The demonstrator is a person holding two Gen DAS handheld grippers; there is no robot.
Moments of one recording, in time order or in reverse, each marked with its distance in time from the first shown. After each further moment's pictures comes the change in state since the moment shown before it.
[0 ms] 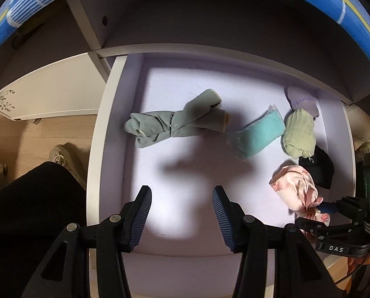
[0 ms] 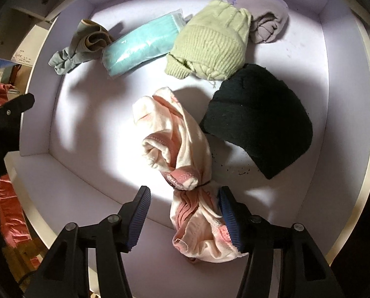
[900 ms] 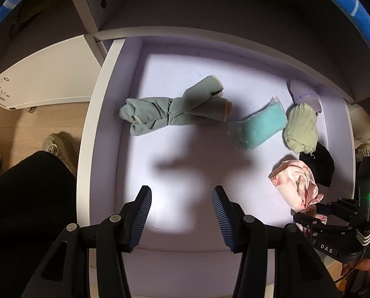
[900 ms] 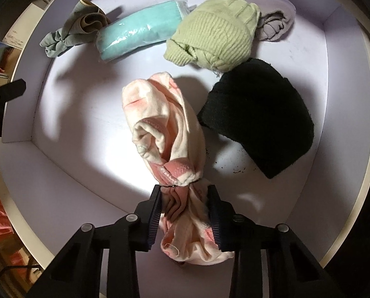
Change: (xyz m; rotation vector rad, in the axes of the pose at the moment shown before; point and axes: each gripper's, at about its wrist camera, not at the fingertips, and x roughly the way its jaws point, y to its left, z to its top) left arm 0.013 0.001 -0.002 -0.032 0.058 -0.026; right arm 0.015 0.020 -0.015 -0.041 0.019 -0.080
